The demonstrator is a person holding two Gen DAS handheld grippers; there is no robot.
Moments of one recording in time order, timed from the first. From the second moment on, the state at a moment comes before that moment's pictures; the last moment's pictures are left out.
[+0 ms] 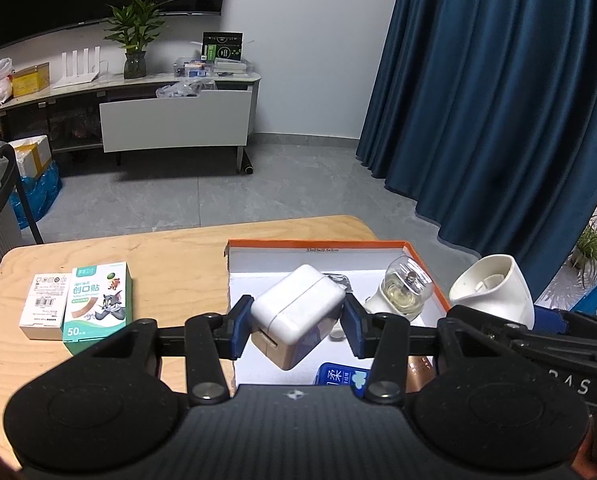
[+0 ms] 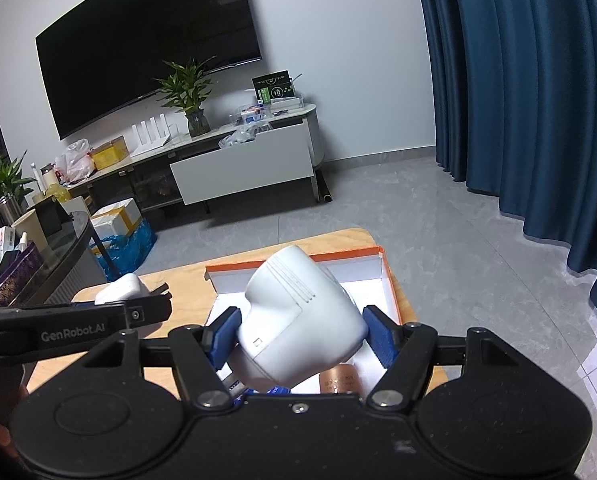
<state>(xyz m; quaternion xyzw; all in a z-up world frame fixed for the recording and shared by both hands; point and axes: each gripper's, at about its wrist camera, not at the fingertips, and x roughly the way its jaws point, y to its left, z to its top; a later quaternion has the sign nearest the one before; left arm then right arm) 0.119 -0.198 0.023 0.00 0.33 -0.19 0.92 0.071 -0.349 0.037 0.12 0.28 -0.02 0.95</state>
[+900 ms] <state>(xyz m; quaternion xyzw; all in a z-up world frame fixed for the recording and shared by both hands) 0.116 -0.197 0.013 -0.01 0.34 -0.20 0.92 0.080 -0.347 0.033 0.12 0.30 -0.02 0.95</state>
